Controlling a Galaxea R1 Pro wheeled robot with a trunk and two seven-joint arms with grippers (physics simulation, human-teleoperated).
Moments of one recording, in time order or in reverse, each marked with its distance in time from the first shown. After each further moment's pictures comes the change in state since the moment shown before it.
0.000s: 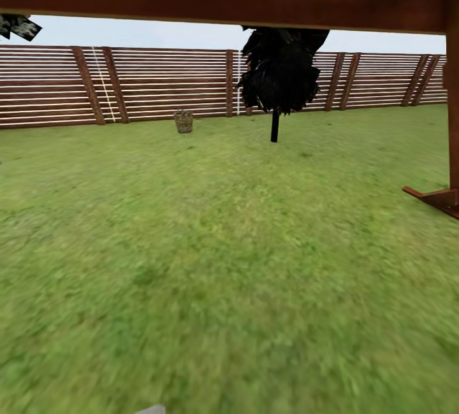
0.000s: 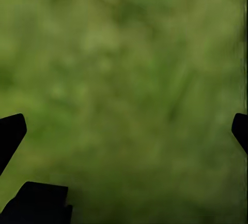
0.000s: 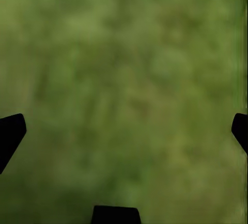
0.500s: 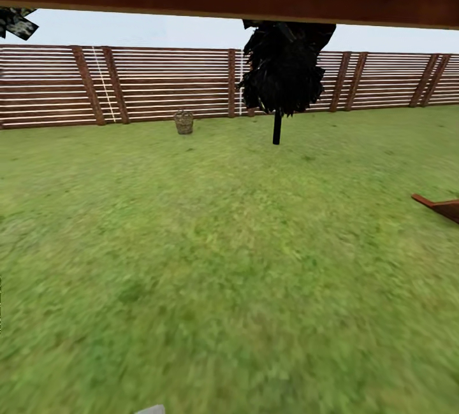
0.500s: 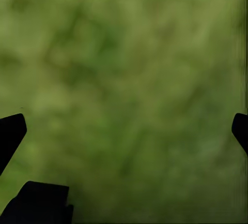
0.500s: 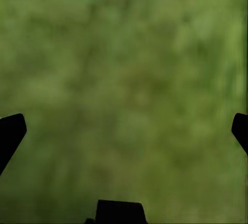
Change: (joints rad) left arm 0.000 0.001 0.000 0.000 0.000 0.000 0.001; right arm 0.000 0.003 0.002 0.011 -0.001 0.000 0.005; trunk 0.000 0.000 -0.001
